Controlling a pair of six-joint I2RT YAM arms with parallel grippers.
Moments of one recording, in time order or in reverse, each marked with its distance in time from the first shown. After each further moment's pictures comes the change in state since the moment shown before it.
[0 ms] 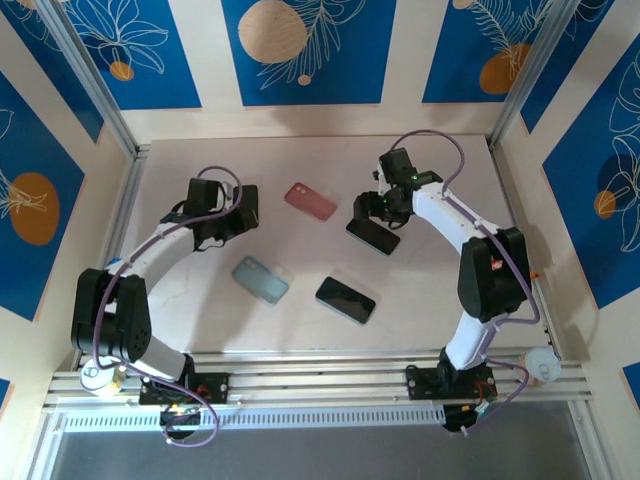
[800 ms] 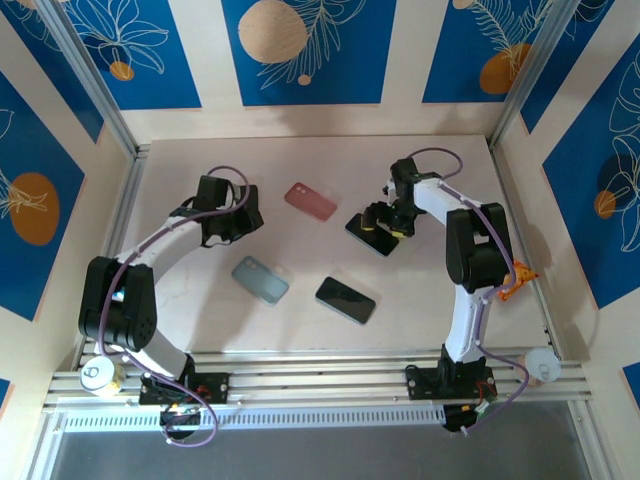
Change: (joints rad) left arm -0.033 0.074 0.062 -0.047 -0.008 -0.040; right arm -0.102 0.216 0.024 -0.032 -0.144 0.010
